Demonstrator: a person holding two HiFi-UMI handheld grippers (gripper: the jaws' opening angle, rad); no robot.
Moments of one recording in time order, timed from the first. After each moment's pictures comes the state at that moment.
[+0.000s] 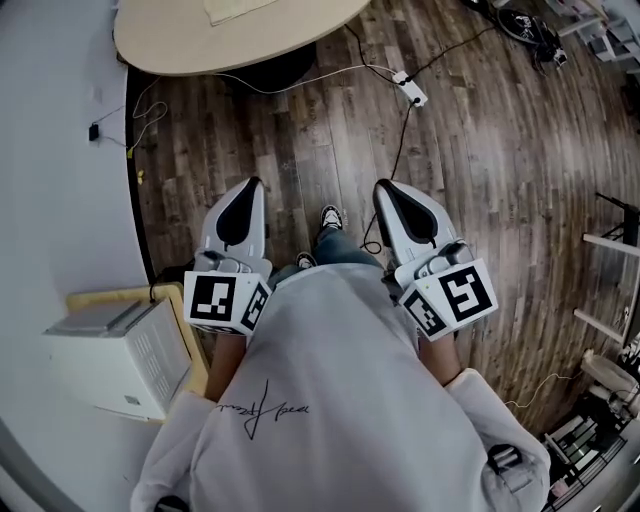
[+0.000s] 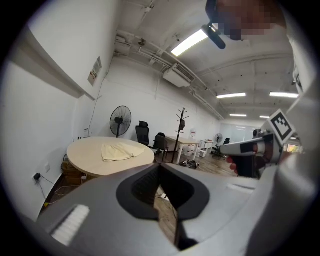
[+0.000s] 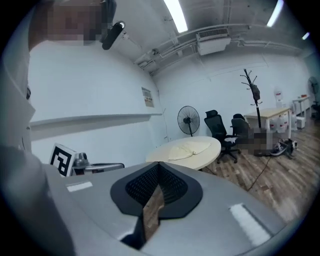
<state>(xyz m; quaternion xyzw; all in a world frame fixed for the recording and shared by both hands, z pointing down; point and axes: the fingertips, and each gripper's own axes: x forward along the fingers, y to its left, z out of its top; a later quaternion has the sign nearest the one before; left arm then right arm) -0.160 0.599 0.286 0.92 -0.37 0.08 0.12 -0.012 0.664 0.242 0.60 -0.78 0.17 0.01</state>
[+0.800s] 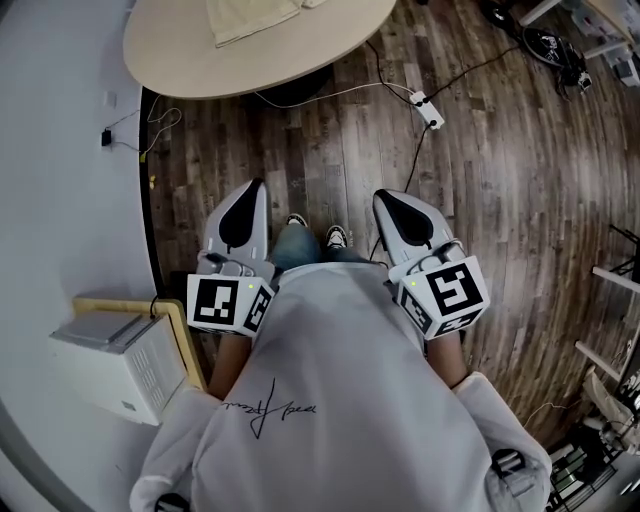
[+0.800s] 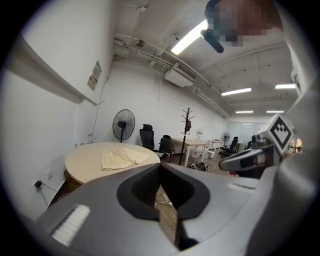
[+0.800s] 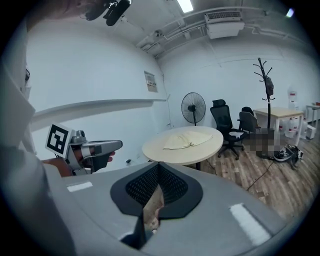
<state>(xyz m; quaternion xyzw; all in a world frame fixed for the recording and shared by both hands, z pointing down) -0.092 0.518 0.277 0.91 -0.40 0.08 0.09 0.057 0.581 0.286 0.57 -0.80 0.20 0.09</state>
